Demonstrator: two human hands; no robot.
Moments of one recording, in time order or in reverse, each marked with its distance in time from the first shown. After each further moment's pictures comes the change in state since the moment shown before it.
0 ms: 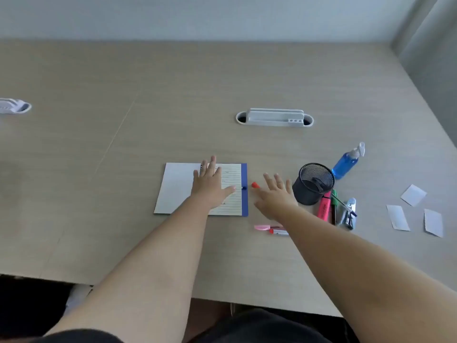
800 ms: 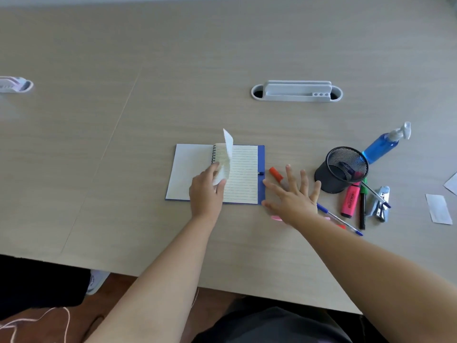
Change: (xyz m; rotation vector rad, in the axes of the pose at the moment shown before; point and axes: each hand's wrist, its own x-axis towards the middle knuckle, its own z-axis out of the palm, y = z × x) left_hand -0.039 -0.033 0.048 -0.490 0.597 -0.101; right_hand -0.005 -0.005 0.041 0.055 -0.027 0.132
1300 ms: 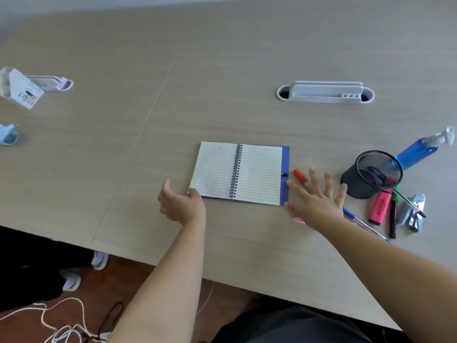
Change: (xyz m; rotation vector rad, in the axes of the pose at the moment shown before) left_hand -0.005 -0.055 -0.052 -0.091 0.543 -0.671; right_hand 0.002 0.000 0.004 -0.067 0.004 -0.019
